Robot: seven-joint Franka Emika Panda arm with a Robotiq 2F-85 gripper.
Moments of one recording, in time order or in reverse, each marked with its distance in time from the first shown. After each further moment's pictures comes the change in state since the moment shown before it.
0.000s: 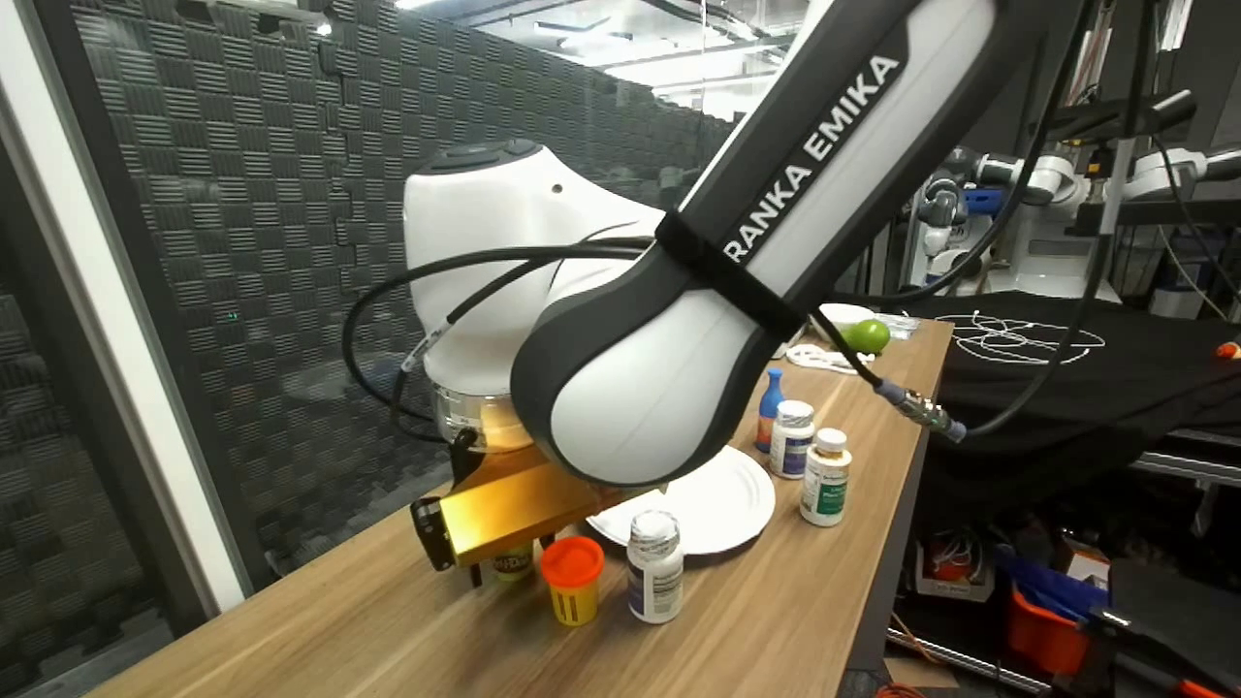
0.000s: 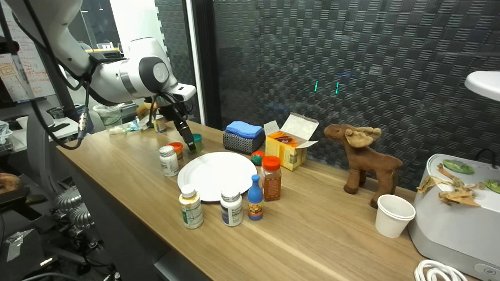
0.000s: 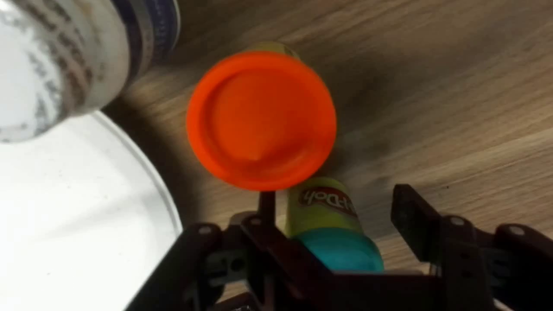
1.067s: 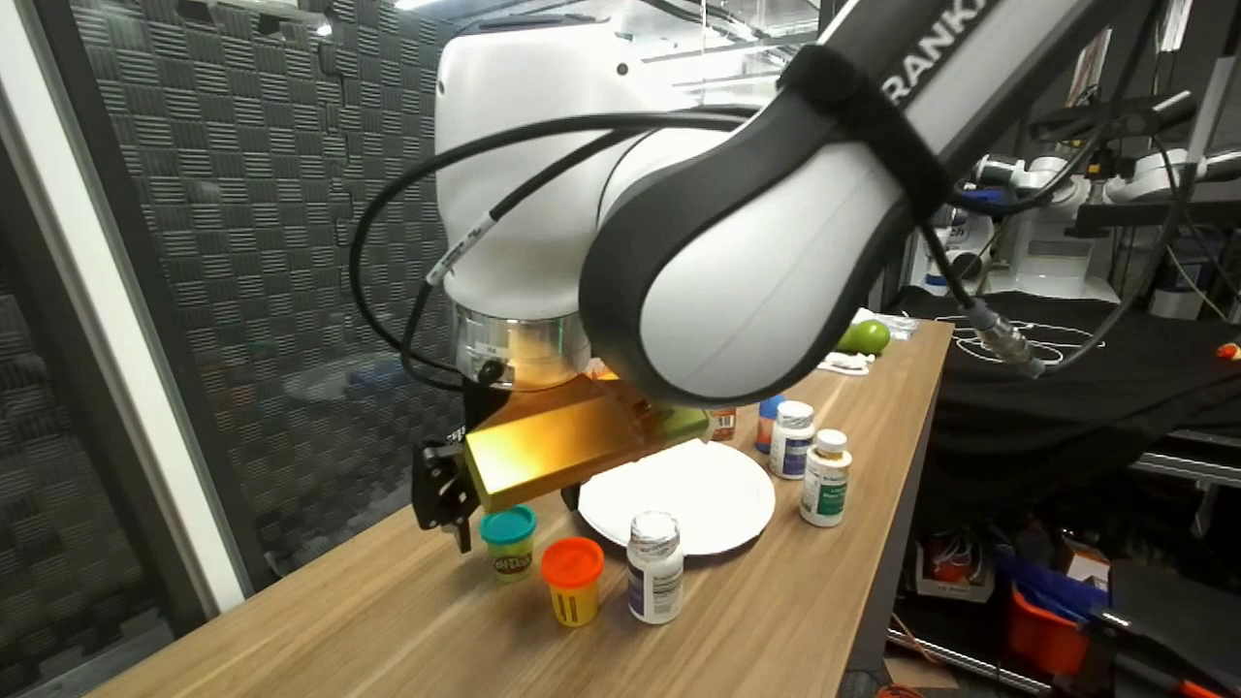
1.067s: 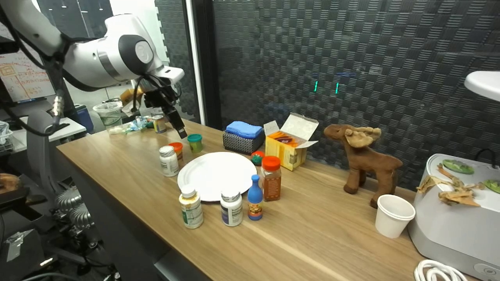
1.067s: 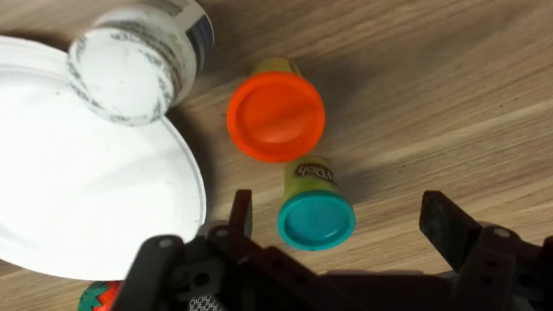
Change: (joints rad) arm -0.080 -0.165 0.099 -0.129 -0.058 0.008 0.015
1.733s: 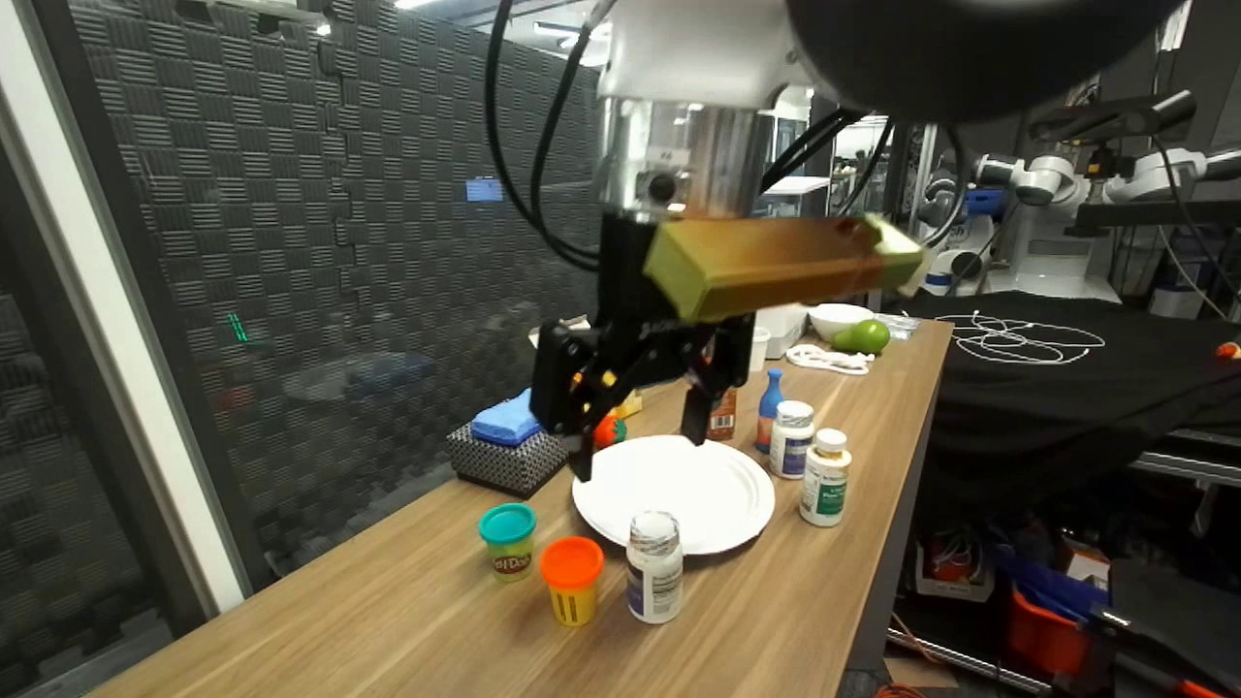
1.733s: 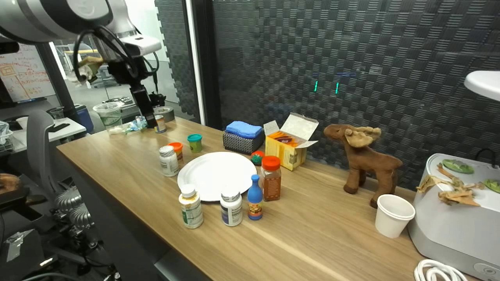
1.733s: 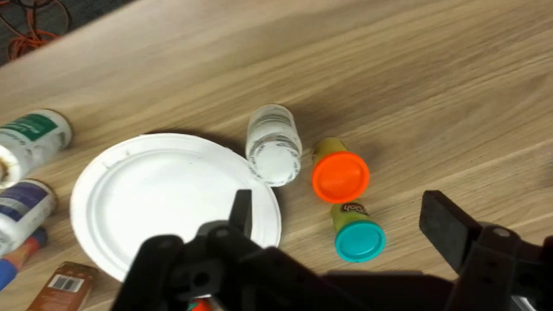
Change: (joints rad) arm -0.232 -0.390 0.227 -0.283 0.317 -0.147 -0.241
